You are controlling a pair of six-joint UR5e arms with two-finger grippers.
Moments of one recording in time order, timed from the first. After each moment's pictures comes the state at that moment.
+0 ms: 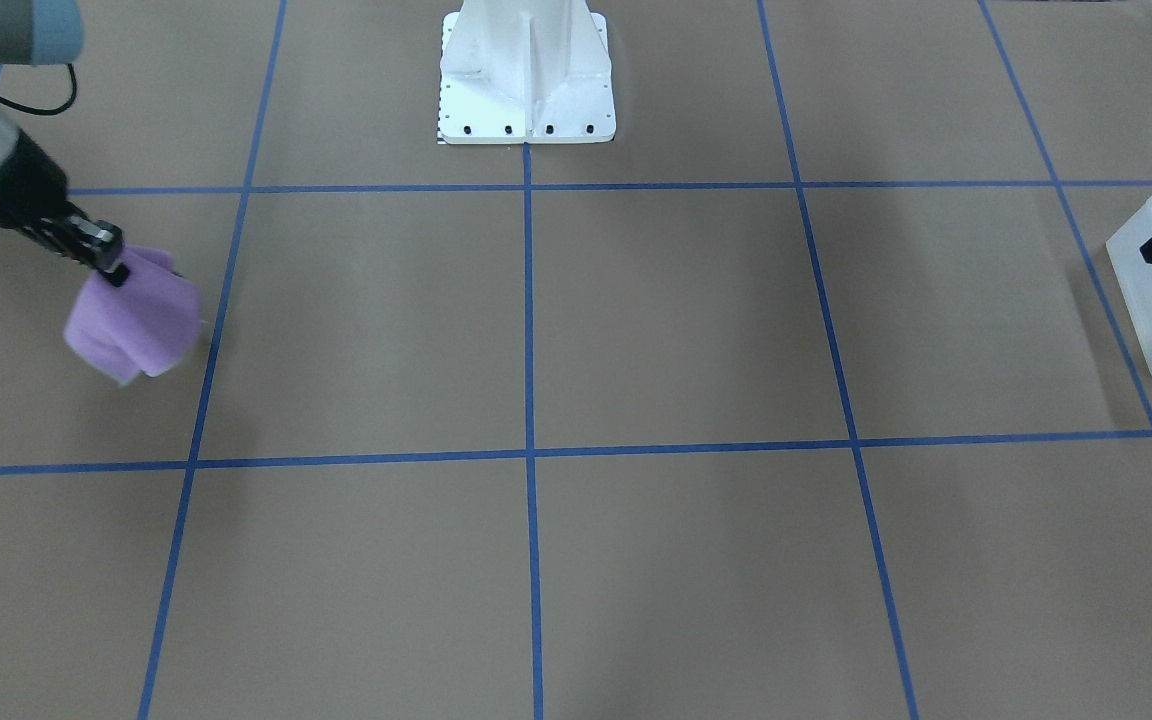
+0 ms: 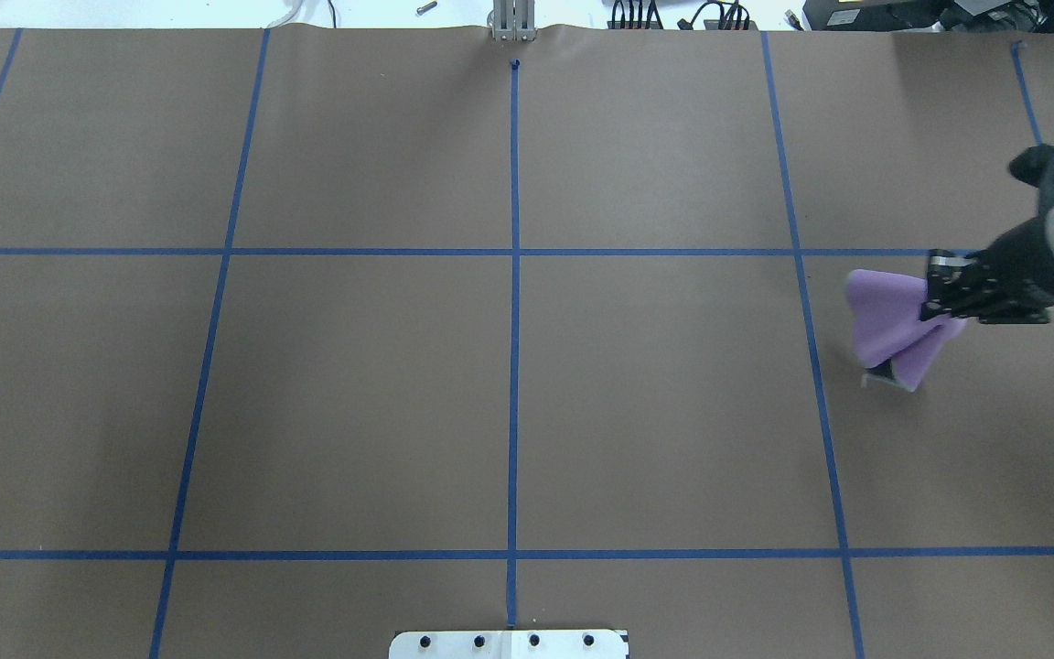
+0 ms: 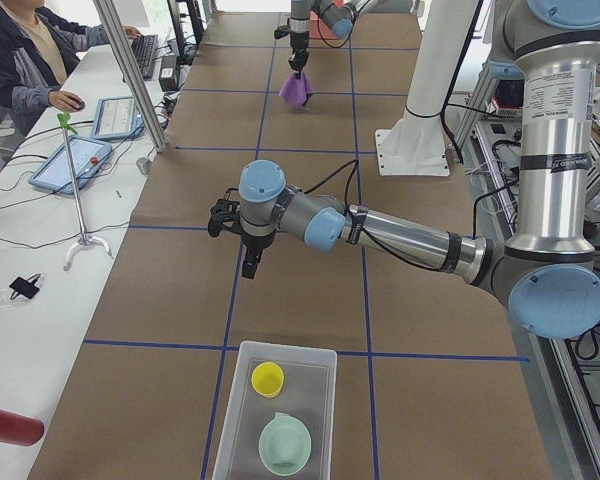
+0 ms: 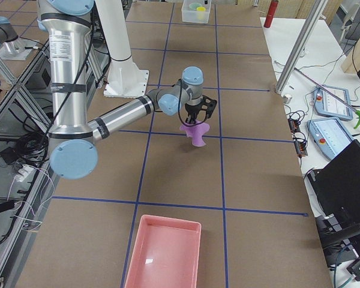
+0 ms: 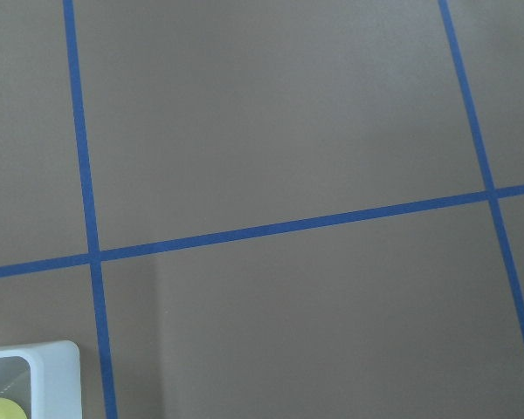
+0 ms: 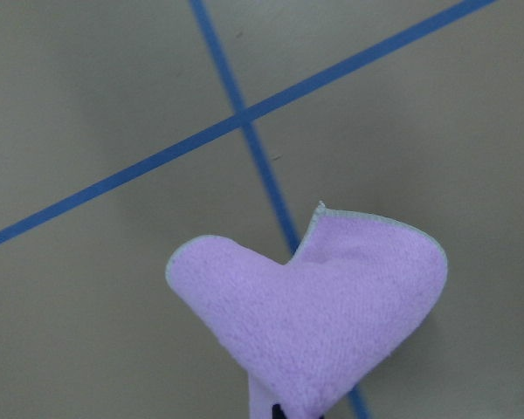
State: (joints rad) left arm -1.39 -1.52 -1.85 -1.79 -2.39 -0.28; right arm 1.02 -1.65 2.04 -1.34 2.23 1.16
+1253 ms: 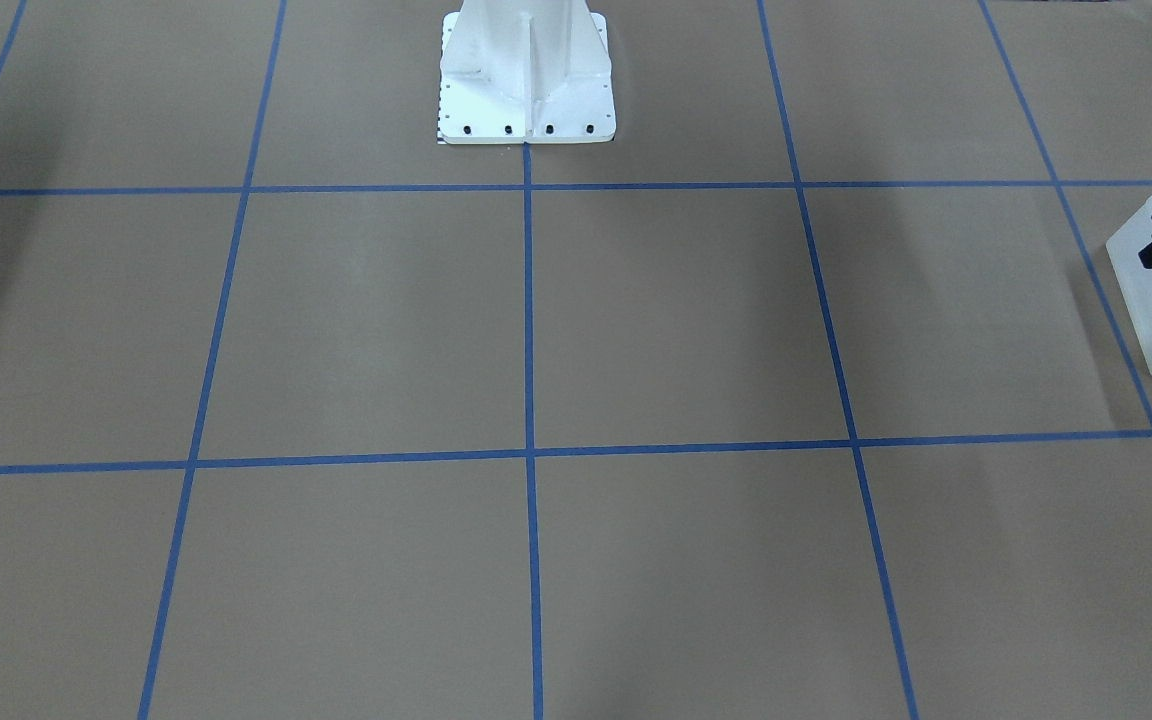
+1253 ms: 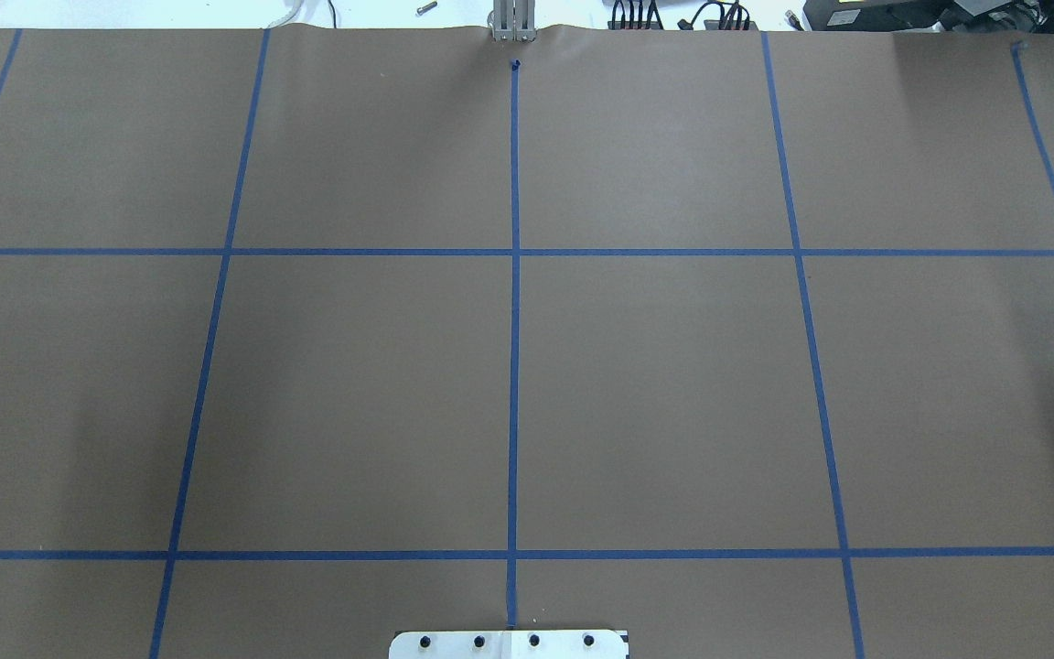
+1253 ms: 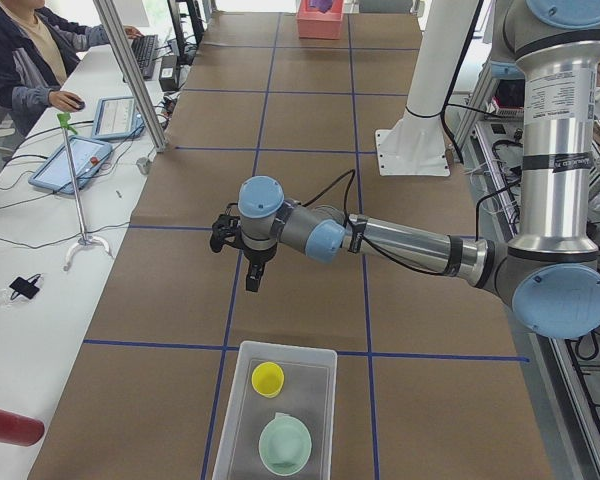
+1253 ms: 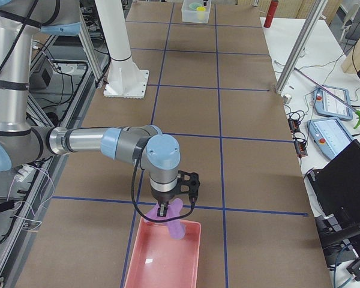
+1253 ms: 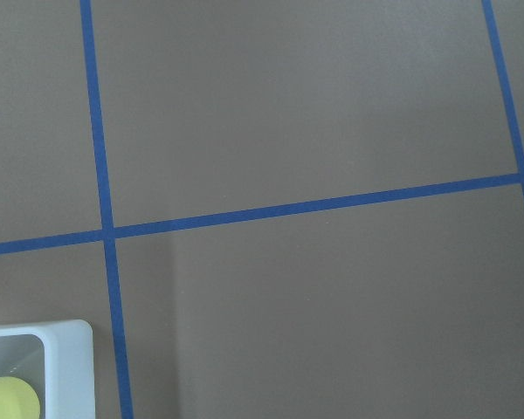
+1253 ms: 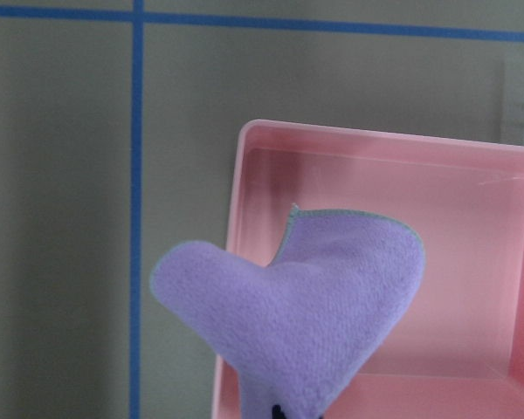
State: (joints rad) left arm -1.39 -1.51 -1.81 -1.81 -2.39 -0.28; right arm 1.81 -1.78 1.83 -1.85 2.21 -0.34
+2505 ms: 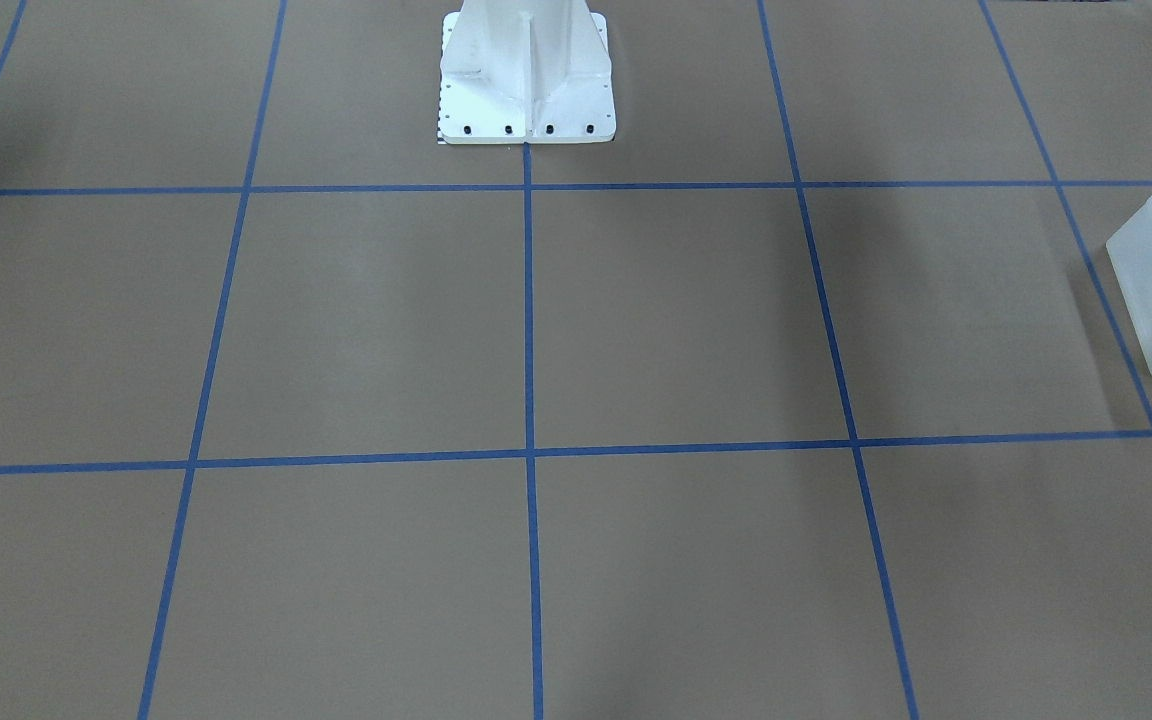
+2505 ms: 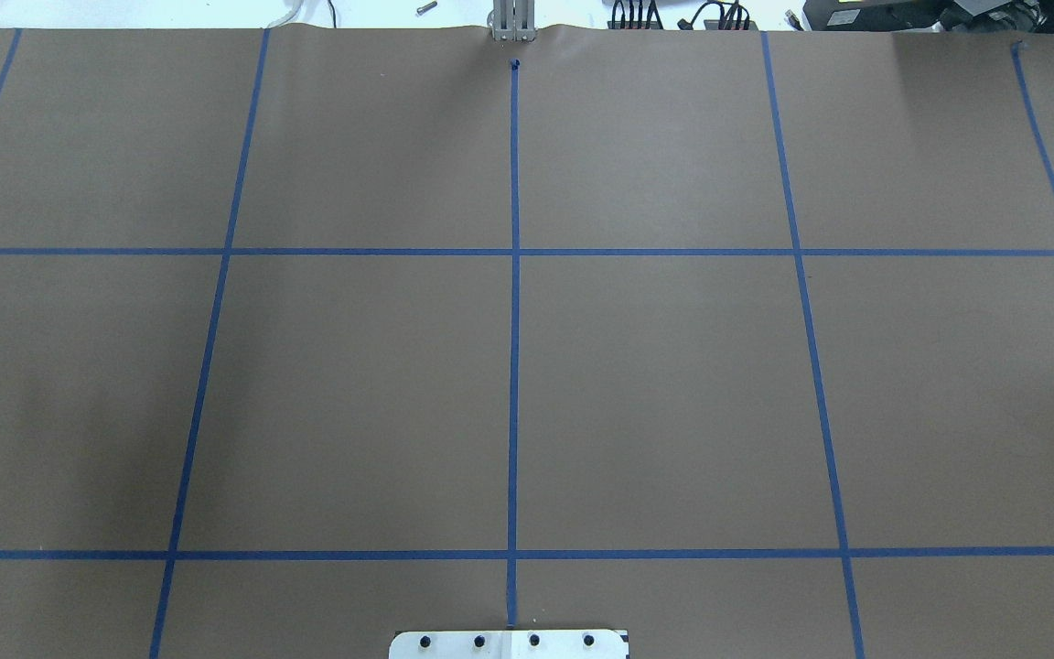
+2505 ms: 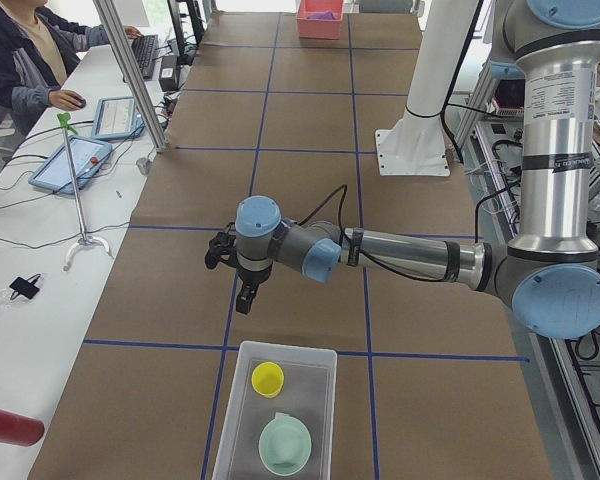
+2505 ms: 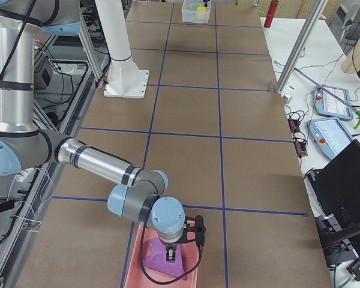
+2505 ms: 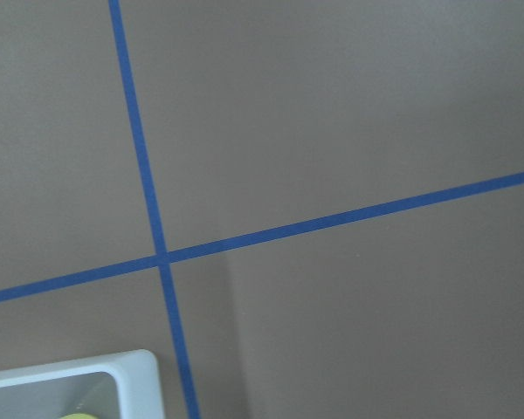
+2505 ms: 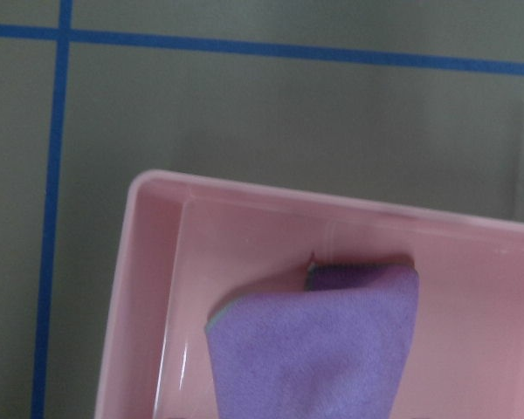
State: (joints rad) left arm -1.39 -1.51 -1.70 -1.86 -2.29 -0.13; right arm 1.82 -1.68 1.46 -1.54 2.31 -0.38
